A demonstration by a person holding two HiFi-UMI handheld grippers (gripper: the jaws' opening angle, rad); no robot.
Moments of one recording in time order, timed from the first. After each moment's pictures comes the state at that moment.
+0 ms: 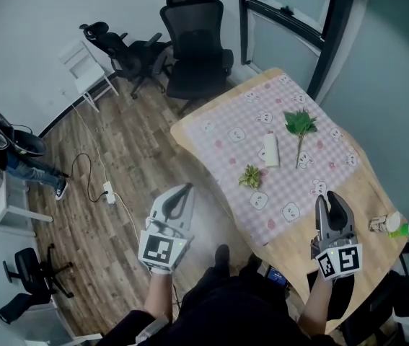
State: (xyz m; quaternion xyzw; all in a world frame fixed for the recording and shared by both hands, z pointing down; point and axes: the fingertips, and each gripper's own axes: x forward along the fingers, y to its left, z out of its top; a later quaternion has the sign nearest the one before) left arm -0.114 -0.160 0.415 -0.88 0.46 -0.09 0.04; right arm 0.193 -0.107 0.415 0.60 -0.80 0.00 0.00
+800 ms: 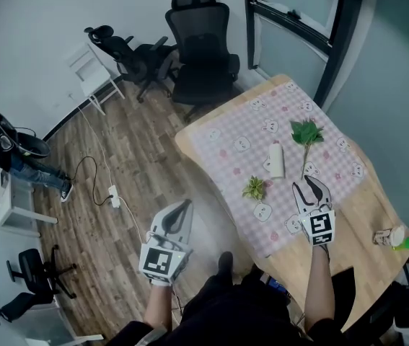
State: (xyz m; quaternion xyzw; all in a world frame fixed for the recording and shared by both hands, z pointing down) left arm -0.125 -0.169 0.441 -0.87 0.48 -0.12 0.02; right arm 0.173 -0.234 0.546 0.53 -0.83 -0.04 0.18
